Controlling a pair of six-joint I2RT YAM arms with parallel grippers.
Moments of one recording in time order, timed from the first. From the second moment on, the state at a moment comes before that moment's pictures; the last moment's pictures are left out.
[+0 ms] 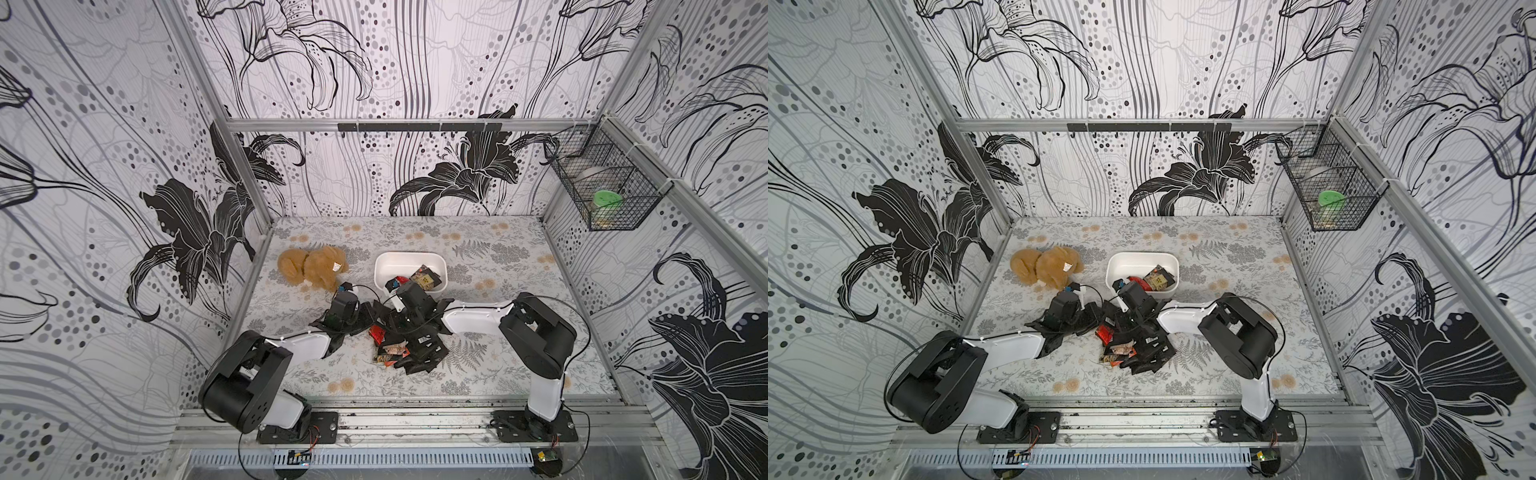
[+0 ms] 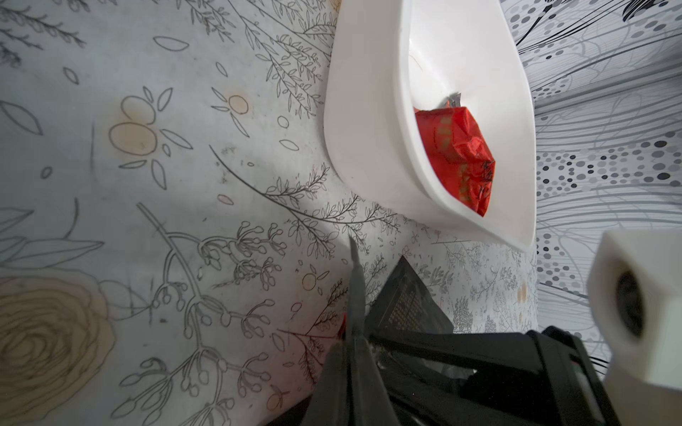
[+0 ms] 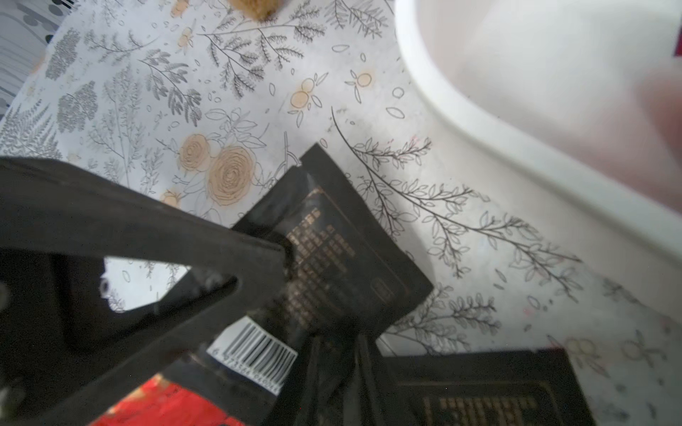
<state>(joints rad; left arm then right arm) -0.45 1.42 0.45 0.29 0.19 -0.94 0.89 1.89 1.07 0.02 -0.11 0.34</state>
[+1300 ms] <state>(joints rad) -0.51 1.05 0.72 -0.14 -0.04 -0.96 0.70 1.28 0.56 0.30 0.27 0.44</state>
